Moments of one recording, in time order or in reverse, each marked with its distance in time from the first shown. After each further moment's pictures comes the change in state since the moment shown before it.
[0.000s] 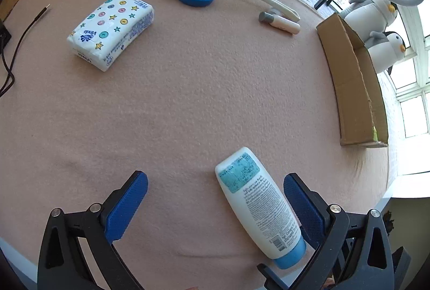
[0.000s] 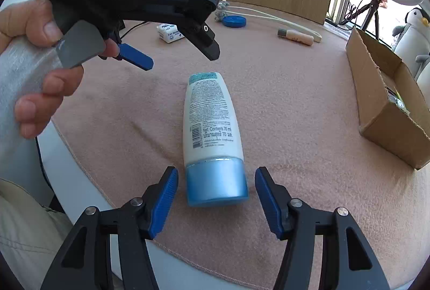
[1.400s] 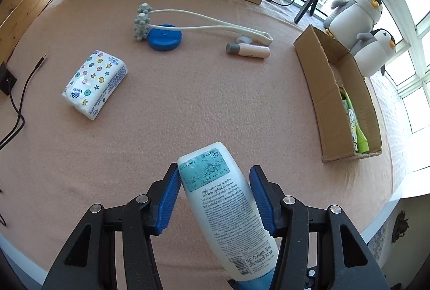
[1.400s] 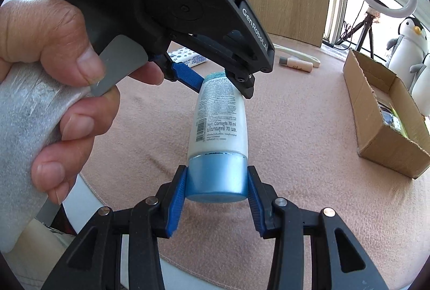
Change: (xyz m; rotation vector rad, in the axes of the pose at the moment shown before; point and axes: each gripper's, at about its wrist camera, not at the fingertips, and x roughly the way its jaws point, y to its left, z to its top) left arm -0.041 -0.043 0.016 0.081 -0.138 0.066; right arm -0.015 0.009 0.028 -0.012 -0.148 -0.034
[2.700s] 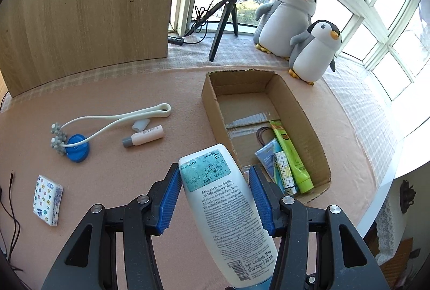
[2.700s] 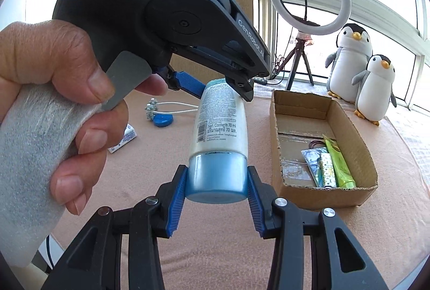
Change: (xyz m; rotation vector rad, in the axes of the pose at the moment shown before) left arm -0.003 -0.166 0.080 0.294 -0.111 -0.092; right arm -0.051 -0.092 0.040 0.186 -0.210 -0.203
